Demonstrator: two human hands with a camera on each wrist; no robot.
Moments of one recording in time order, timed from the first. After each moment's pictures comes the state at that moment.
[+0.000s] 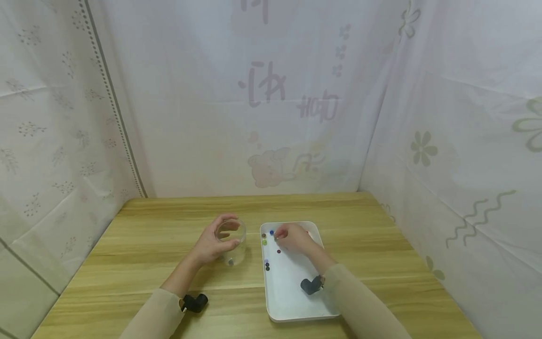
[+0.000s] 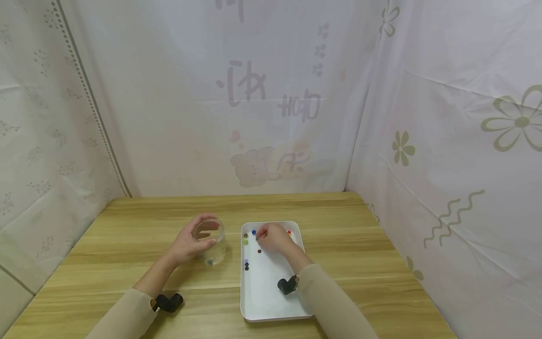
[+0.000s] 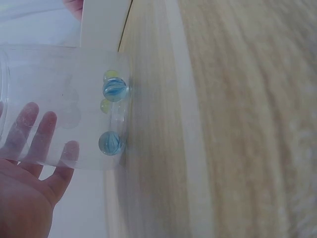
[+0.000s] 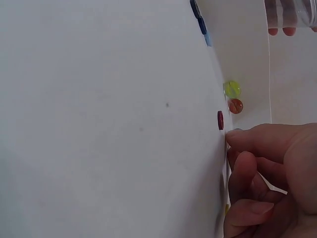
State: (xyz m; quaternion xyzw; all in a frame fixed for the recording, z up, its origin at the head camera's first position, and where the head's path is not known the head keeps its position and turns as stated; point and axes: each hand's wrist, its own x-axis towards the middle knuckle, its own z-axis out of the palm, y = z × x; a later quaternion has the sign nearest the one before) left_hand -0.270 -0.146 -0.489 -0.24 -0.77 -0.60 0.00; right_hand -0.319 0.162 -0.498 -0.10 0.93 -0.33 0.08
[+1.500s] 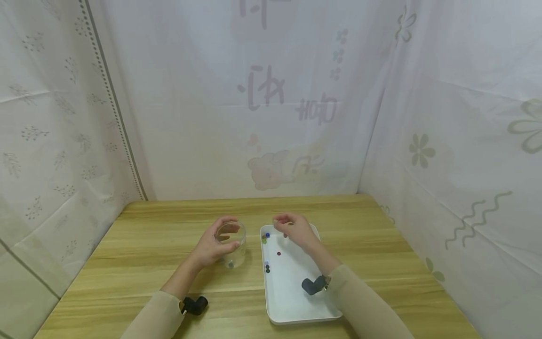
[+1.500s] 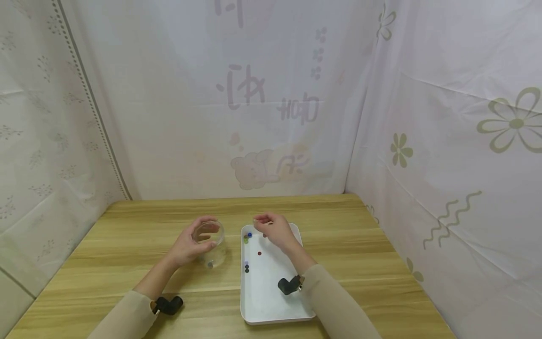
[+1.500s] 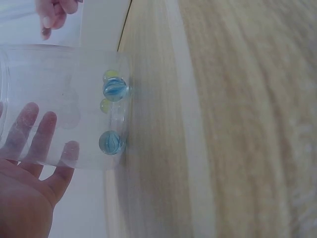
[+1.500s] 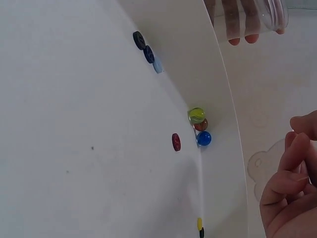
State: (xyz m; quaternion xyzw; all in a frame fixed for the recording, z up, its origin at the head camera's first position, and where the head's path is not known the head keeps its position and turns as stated) left_hand -0.270 -0.145 -0.491 -0.24 -0.77 -0.59 0.00; right_hand -0.320 0.165 -0.478 -0.10 0.85 -0.52 0.02
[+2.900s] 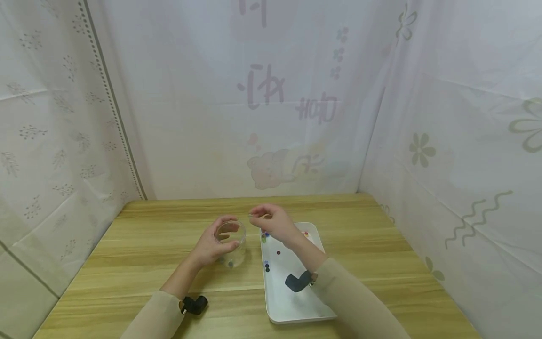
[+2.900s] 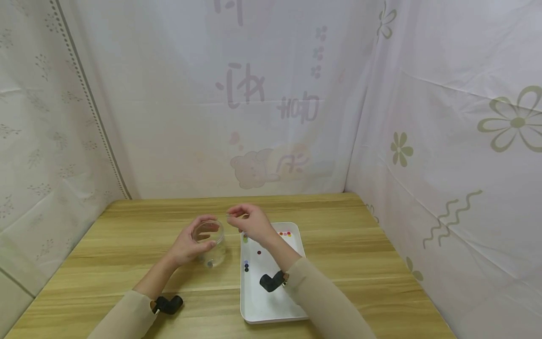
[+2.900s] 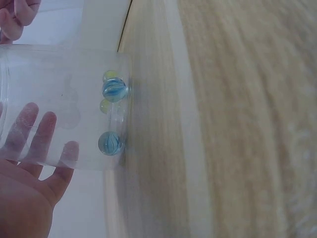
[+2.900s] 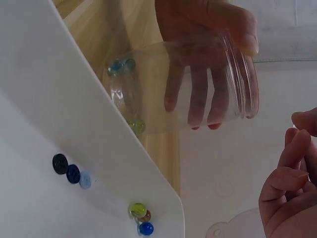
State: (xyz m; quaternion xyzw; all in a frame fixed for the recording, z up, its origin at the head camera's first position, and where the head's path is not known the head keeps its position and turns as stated) left_hand -0.272 -0.146 -0.492 -0.24 -0.76 -0.60 0.00; right_hand -0.299 0.108 -0.427 -0.20 0.80 -0.56 0.05
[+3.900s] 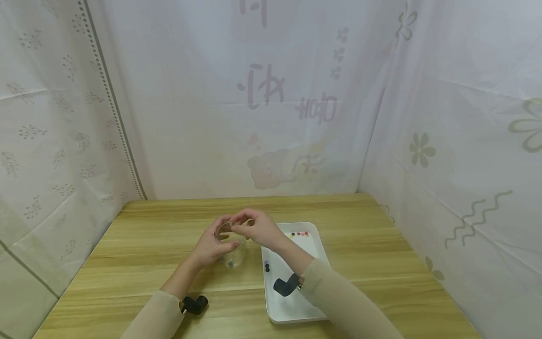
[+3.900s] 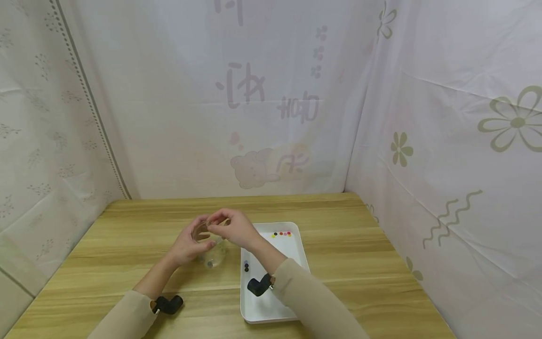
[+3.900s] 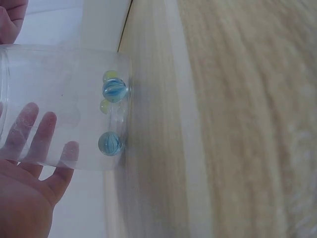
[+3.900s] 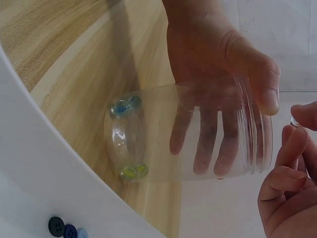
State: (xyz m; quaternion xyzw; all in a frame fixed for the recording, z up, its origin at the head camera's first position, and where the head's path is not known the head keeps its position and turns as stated) left_hand -0.268 -0.146 -0.489 -0.23 -0.77 -0.60 -0.01; right_hand -0.285 0.071 -0.424 -0.25 0.80 -0.54 0.09
